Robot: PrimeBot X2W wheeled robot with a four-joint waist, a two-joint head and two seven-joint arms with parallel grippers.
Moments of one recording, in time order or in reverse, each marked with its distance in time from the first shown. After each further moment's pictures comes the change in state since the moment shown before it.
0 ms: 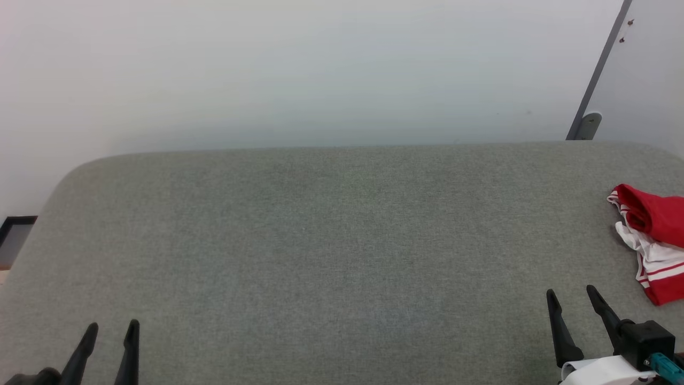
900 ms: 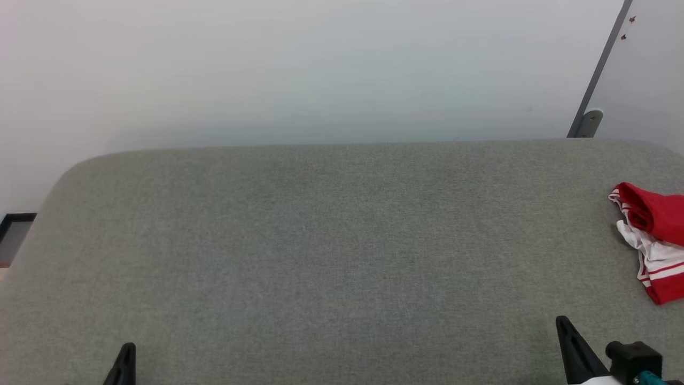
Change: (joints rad) left arm 0.015 -0.087 0.018 0.056 0.022 0.000 0.009; right arm 0.045 0.023 0.004 0.045 0.001 0.000 0.018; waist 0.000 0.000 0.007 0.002
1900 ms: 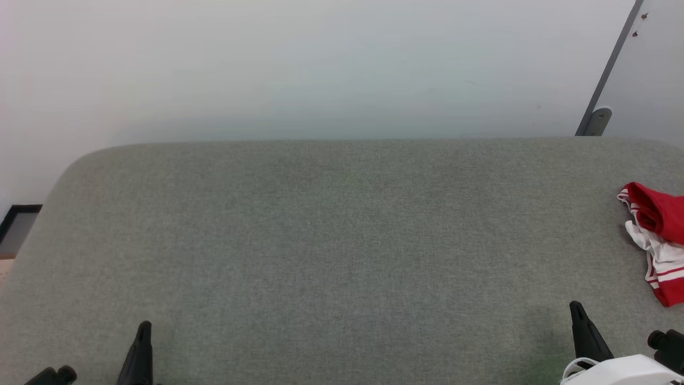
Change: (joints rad) left arm -0.090 -0.093 0.020 0.012 -0.397 0.000 0.134; right arm -0.024 0.026 -0.040 -0.047 0.534 0.000 0.129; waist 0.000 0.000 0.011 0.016
